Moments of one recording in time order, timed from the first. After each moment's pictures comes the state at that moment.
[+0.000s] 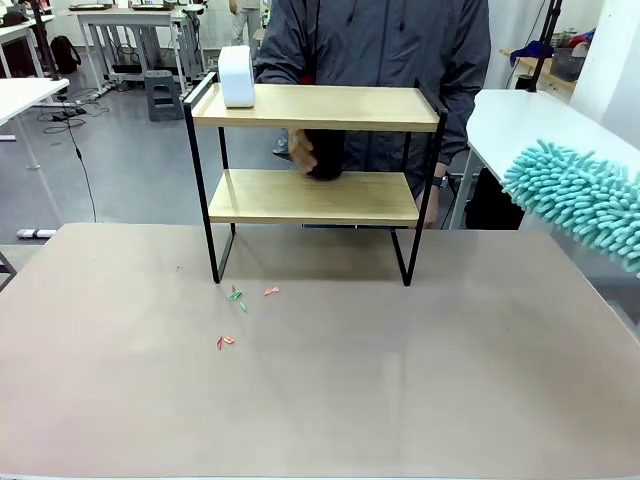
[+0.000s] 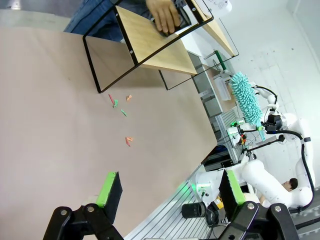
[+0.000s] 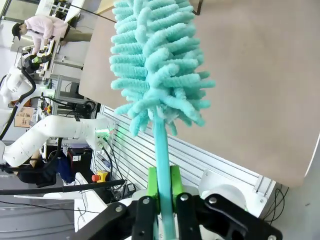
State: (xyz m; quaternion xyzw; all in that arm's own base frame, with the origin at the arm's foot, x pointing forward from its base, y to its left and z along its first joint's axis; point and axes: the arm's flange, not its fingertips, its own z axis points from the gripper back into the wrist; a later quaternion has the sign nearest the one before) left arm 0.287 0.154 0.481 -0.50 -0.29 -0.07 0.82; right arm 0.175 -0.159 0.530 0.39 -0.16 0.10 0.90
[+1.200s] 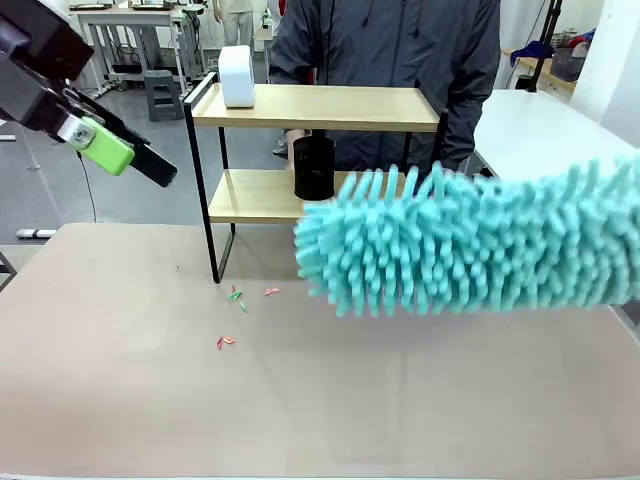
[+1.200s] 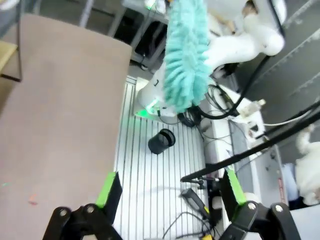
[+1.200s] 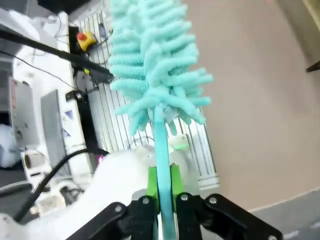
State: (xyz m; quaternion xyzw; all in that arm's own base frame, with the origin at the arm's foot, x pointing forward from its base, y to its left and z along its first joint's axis) left arm 0.281 -0.145 0.621 -0.48 -0.15 -0.53 0.68; right arm 0.187 0.030 0.672 0.22 -0.04 0.59 0.78
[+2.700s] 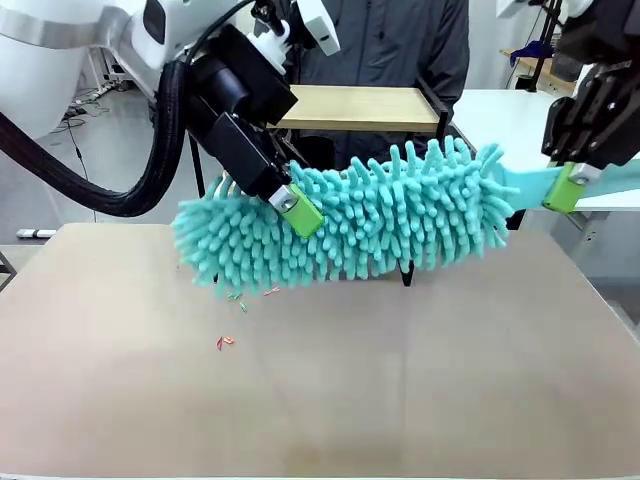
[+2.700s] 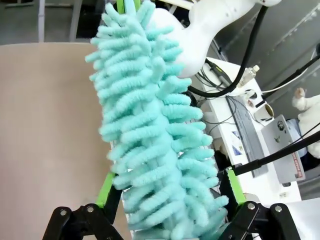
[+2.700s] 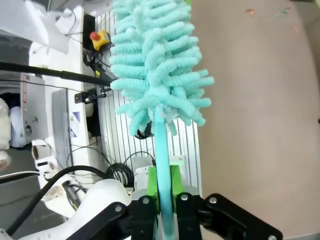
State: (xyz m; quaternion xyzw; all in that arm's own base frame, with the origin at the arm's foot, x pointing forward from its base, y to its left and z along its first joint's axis) left arm 0.300 -0.314 0.588 -0.46 -0.10 -0.65 0.59; right arm 0.288 0.141 0.659 0.26 0.01 0.63 0.73
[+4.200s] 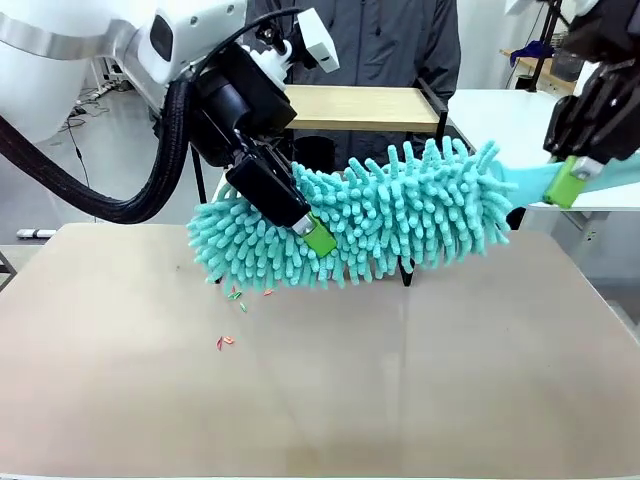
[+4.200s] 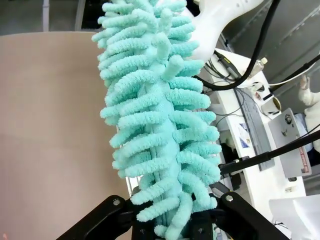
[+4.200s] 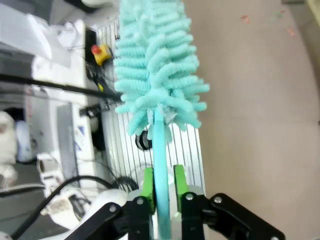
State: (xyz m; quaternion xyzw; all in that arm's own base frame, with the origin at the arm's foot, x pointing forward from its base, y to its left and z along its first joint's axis) left arm 0.304 -0.313 0.577 -0.44 -0.09 -0.66 0.60; right arm 0.294 0.126 0.660 0.30 -0.02 0.60 0.74
